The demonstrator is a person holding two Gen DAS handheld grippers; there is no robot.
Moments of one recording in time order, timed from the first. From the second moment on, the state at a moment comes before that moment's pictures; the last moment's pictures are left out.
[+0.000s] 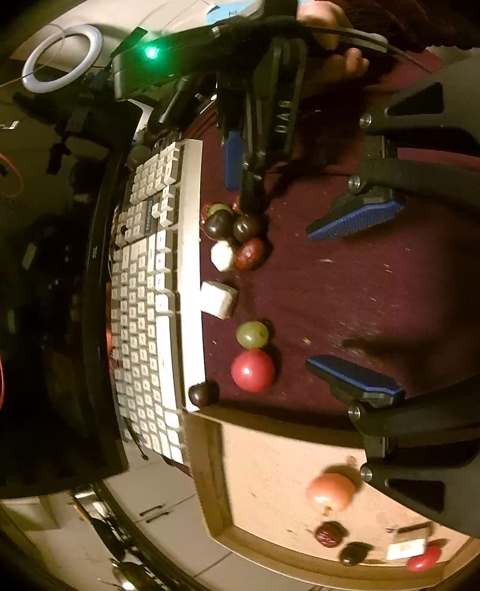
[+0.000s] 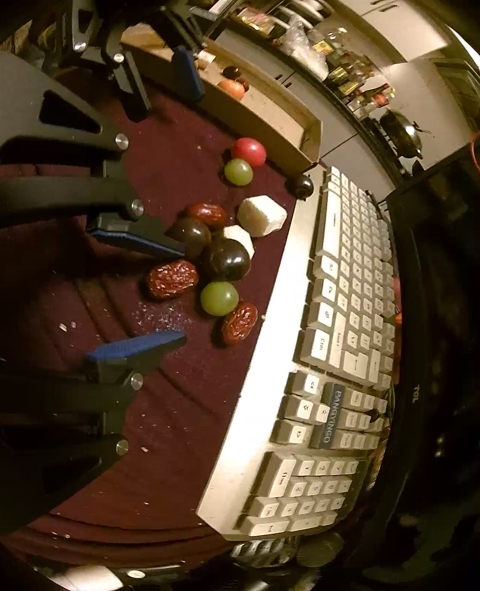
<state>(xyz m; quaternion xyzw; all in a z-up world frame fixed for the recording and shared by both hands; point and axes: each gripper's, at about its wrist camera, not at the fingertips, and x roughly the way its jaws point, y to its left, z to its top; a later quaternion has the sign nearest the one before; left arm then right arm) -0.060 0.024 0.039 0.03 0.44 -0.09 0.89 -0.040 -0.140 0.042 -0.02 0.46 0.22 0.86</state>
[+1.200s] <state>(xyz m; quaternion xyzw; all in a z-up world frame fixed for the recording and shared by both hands) -0.010 -0.036 0.017 0.09 0.46 -0.11 0.88 -0.033 -0.188 0.043 0.08 0.47 0.17 0.86</state>
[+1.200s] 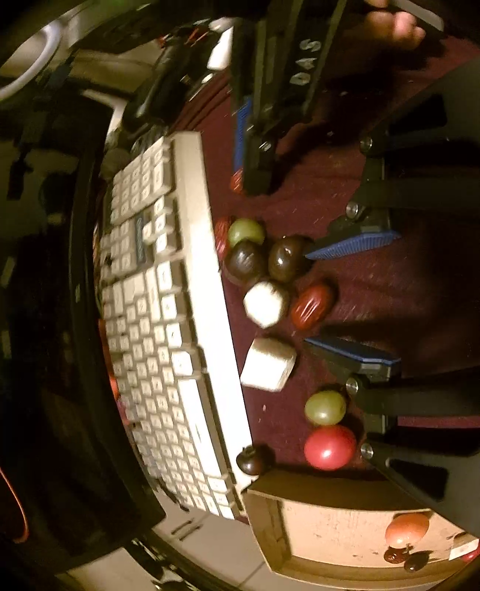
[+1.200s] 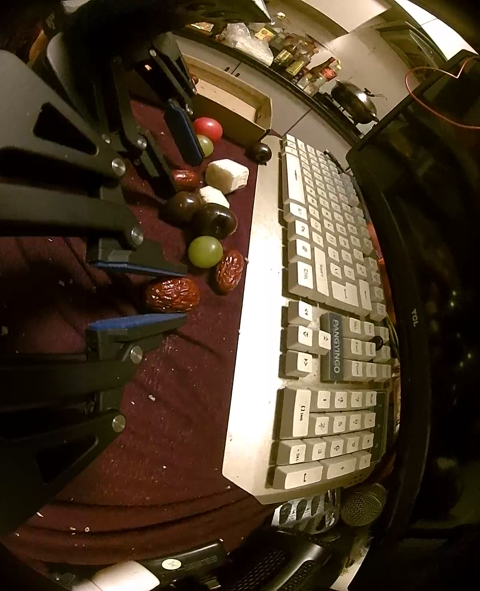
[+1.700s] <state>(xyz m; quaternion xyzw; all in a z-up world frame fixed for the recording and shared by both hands) 0.005 -0.016 0.014 0.05 0.47 -0.07 0.88 -0.035 -0.189 0.045 0.09 0.47 0.17 0.86</state>
